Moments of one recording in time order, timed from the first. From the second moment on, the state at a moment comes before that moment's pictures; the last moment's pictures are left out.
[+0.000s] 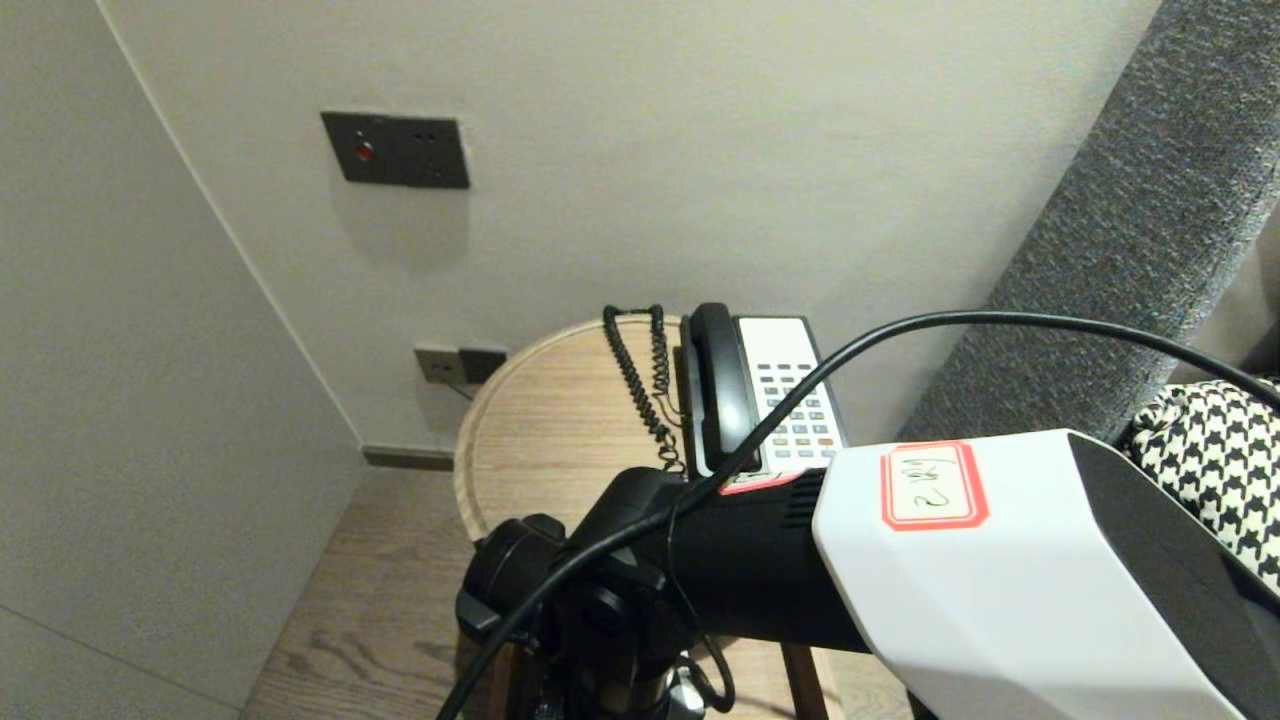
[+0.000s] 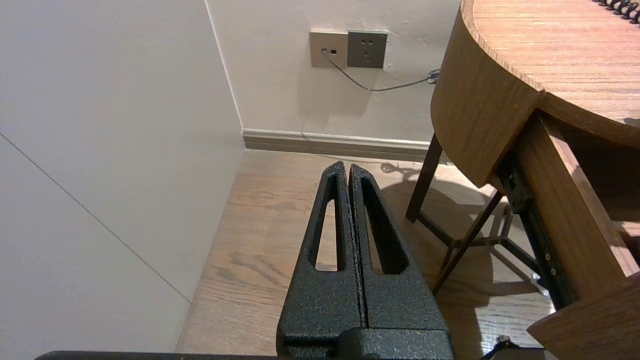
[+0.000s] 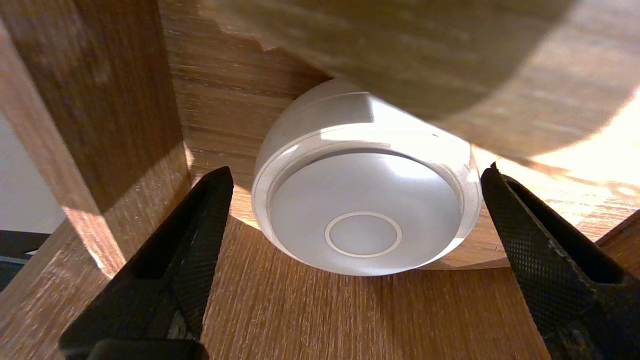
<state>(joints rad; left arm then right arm) 0.01 0.00 0.00 -0.01 0.01 0.03 1.07 2.33 -1.87 0.89 -0.08 0.86</state>
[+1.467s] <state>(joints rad) 0.01 0.00 0.00 -0.01 0.01 0.03 1.10 2.31 -1.83 0.90 -0.08 0.86</state>
